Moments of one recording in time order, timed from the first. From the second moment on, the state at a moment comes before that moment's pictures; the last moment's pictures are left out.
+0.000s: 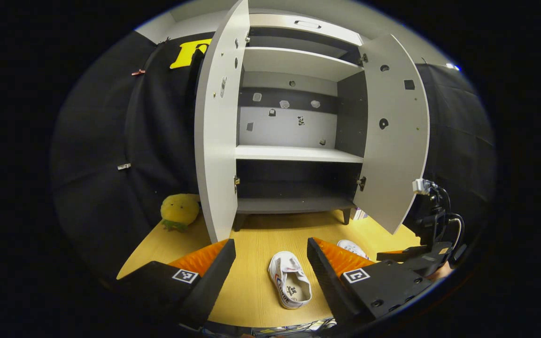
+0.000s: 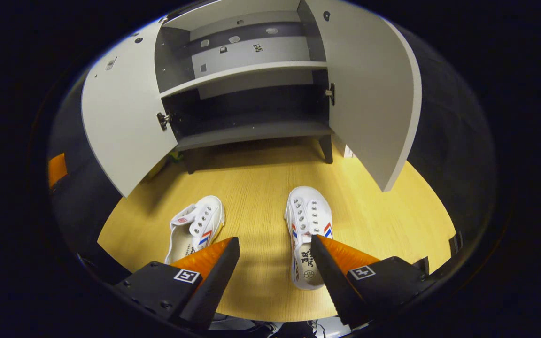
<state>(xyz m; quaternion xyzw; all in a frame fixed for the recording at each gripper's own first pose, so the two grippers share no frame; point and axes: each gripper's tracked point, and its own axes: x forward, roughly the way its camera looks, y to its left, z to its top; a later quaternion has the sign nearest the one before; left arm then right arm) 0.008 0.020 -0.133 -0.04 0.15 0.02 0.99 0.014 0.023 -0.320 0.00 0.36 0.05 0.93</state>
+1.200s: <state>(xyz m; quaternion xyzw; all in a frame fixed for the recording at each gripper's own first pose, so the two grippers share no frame) 0.026 0.022 -0.180 -0.06 0.19 0.01 0.98 0.081 0.016 -0.409 -0.05 0.32 0.00 0.95</state>
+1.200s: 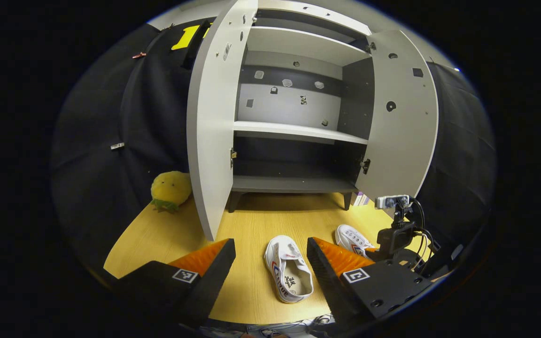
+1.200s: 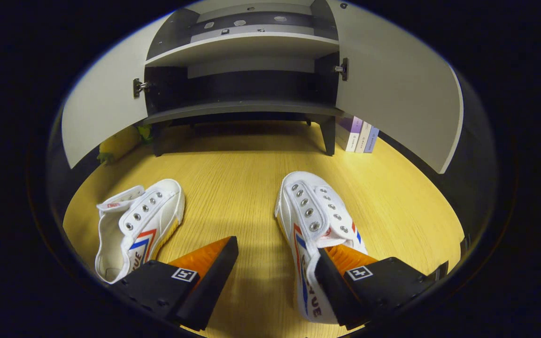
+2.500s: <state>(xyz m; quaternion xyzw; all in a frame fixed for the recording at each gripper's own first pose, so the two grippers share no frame) 0.020 0.017 -0.169 -0.06 0.19 0.02 0.98 0.105 0.028 -0.335 -0.06 0.29 0.02 0.95</state>
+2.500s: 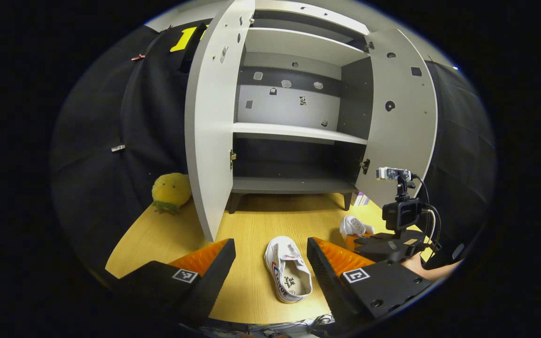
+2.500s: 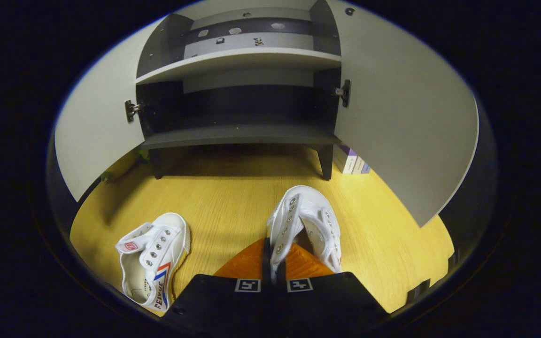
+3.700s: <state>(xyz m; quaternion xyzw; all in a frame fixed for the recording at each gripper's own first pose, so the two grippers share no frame) 0.037 0.027 -0.079 -0.02 0.09 0.02 1.00 0.276 0.120 0.000 -0.13 0.07 0.11 0.98</state>
